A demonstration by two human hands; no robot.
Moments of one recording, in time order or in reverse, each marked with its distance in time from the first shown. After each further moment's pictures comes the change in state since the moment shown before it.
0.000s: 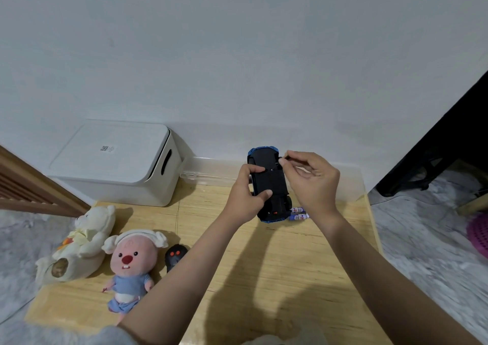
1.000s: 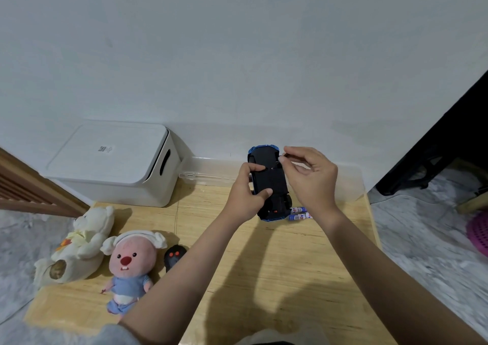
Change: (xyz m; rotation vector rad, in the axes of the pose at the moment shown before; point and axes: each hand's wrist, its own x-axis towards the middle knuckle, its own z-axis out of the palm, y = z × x) left_hand 0.004 -0.001 0.002 -0.033 -0.009 0.008; right_hand 0.005 -0.006 0.001 -0.044 -0.023 0.029
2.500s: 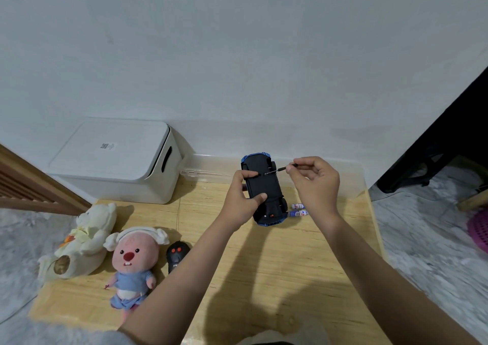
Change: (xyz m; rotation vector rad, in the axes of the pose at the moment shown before) left_hand -0.012 -0.019 -0.007 -0.050 0.042 -0.087; right_hand -0.012 0.020 -0.008 -0.010 0.056 0.258
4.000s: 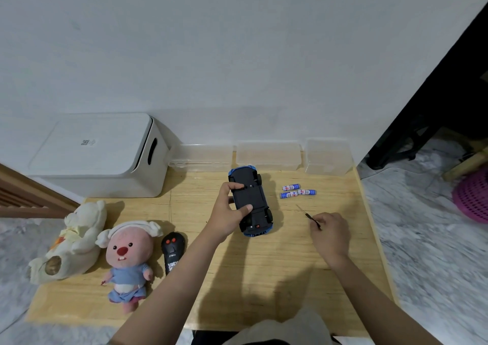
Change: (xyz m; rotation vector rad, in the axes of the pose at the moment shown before) left_hand -0.026 -0.050 -0.011 -0.011 -0.084 -0.155; right_hand -0.069 0.149 -0.083 -0.875 0.001 0.205
